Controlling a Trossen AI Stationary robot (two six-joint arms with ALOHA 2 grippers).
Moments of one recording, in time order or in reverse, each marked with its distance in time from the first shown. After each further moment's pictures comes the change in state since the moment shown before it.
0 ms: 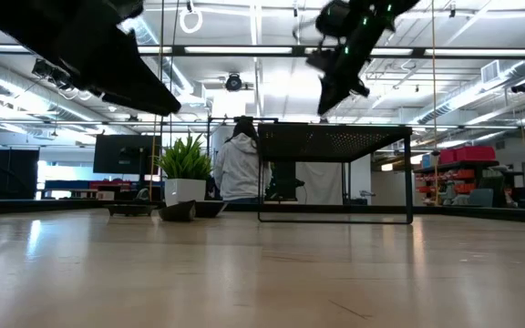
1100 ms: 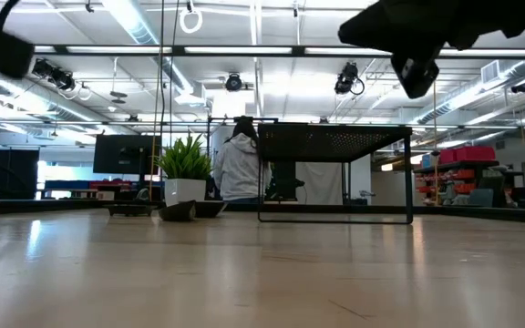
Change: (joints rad) left arm -0.248 -0.038 0.153 -0.962 0.709 -1.081; right arm 1.146 -0.095 -0.866 1.402 0.486 0.282
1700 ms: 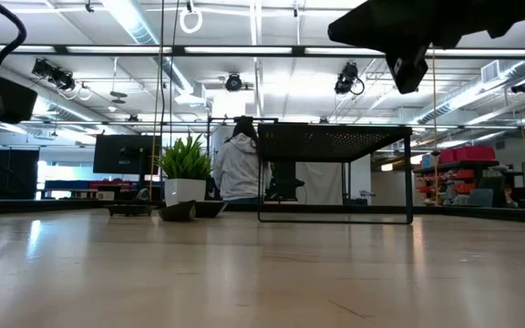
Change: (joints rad) left arm 0.048 0.003 -0.183 0.228 0.017 -0.199; right arm -0.020 0.000 0.000 0.038 0.036 -0.058
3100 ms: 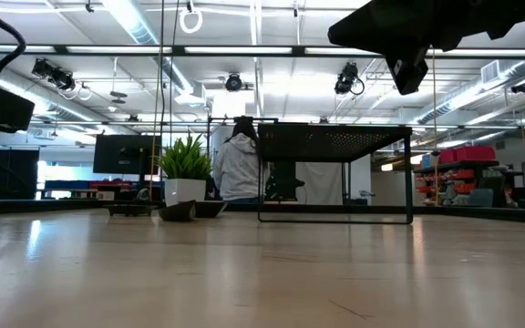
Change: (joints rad) left arm 0.003 0.000 -0.041 0.024 0.026 0.001; right arm 0.000 0.000 0.000 -0.010 0.000 -0.004
